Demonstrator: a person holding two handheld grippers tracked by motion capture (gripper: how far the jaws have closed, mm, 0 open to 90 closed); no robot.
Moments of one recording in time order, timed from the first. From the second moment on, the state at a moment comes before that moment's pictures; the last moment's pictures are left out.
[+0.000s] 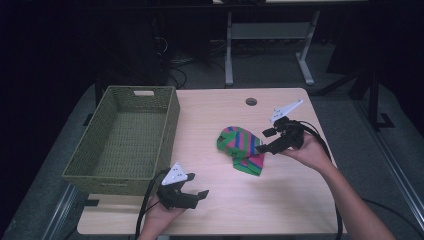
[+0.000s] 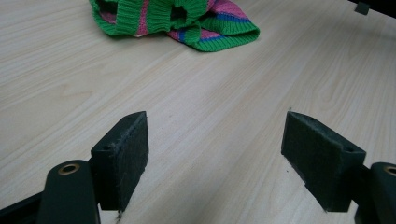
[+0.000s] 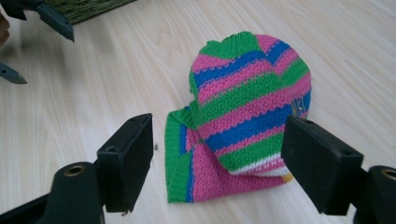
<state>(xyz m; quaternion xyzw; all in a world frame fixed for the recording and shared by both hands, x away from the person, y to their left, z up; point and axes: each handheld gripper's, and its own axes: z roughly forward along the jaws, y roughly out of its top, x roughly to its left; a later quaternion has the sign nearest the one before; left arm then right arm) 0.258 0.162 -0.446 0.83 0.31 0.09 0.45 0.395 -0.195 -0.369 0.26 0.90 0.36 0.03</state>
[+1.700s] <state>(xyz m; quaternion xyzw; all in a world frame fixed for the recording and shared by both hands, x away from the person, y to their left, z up) 0.260 0.161 -0.448 0.83 0.31 0.09 0.45 0.453 -0.138 -0.451 0.32 0.91 0.26 0.00</state>
